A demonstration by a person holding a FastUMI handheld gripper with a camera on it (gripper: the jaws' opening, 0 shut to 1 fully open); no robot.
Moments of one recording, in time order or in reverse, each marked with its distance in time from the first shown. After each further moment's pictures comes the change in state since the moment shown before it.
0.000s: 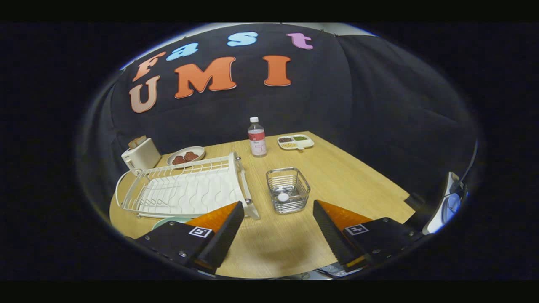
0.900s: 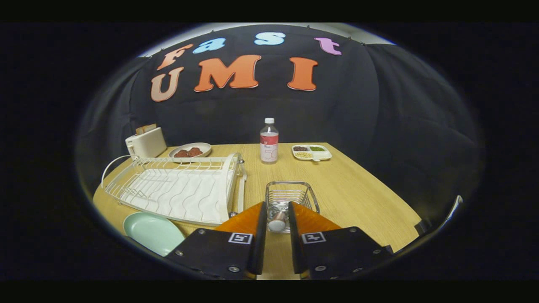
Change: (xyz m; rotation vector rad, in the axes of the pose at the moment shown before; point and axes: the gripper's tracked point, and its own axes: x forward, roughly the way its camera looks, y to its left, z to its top) arm 0.072 -0.001 -0.005 -0.118 -0.063 0.106
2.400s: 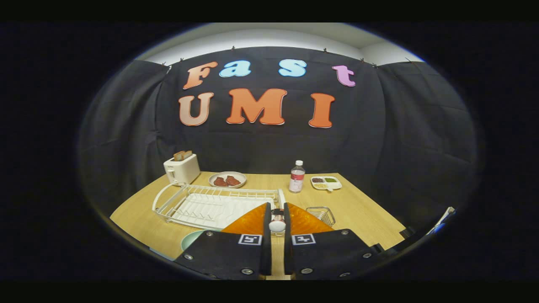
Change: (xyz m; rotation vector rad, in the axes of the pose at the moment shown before) arm -0.158 0.098 0.099 -0.034 -0.199 0.086
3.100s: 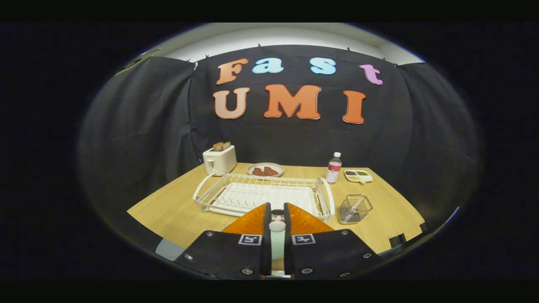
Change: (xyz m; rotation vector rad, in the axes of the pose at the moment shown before) arm -0.041 0.089 -0.042 -0.032 0.051 0.182
